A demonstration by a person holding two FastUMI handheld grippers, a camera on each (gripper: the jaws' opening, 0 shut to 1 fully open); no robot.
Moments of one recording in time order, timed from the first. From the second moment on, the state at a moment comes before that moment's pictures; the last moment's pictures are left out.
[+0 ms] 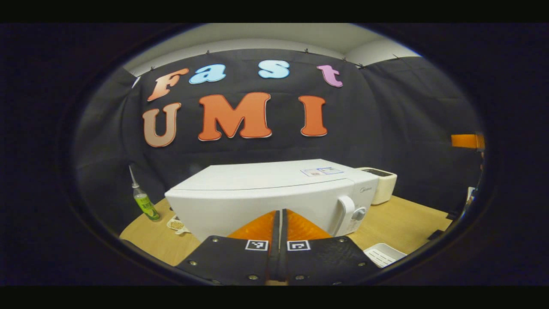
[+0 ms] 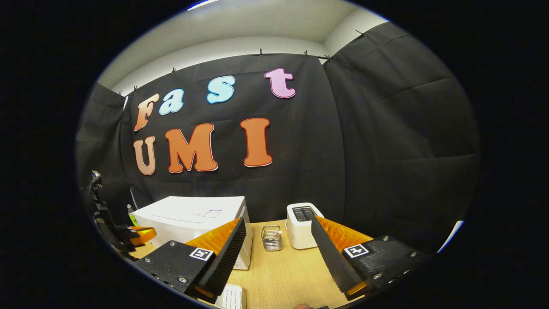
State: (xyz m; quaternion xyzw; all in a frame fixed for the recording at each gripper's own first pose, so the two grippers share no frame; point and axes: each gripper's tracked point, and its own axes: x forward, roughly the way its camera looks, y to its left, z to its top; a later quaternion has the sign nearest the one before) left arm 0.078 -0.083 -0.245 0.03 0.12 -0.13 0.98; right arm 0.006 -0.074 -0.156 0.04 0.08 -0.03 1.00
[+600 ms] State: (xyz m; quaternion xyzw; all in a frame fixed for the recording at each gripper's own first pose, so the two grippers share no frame) left arm 0.007 0.044 -0.103 0.04 0.07 -0.06 1.00; right arm 0.004 -0.009 -0.111 0.03 0.06 0.03 1.00
